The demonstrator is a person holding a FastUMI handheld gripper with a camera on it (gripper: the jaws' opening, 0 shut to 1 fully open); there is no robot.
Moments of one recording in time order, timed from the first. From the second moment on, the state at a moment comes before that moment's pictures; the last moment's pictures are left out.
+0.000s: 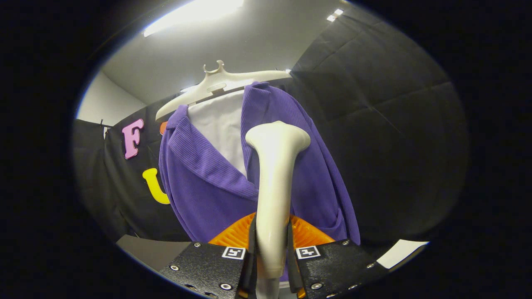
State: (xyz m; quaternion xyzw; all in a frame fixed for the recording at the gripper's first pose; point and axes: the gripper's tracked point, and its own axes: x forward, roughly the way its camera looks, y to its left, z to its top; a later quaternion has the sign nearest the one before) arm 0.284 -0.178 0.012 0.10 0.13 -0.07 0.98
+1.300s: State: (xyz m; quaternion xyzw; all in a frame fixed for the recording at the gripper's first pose) arm 0.167 -0.201 -0.189 0.14 0.29 -0.12 0.94
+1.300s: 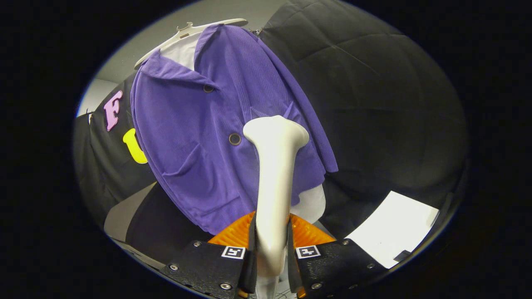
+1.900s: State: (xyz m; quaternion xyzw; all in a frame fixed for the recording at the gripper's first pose) arm 0.101 -0.174 -0.301 0.17 0.39 -0.13 0.90
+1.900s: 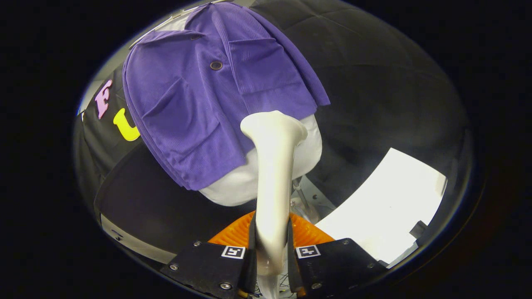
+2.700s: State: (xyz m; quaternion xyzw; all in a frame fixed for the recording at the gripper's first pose) arm 0.024 -0.118 -0.190 0.14 0.31 -0.10 0.94
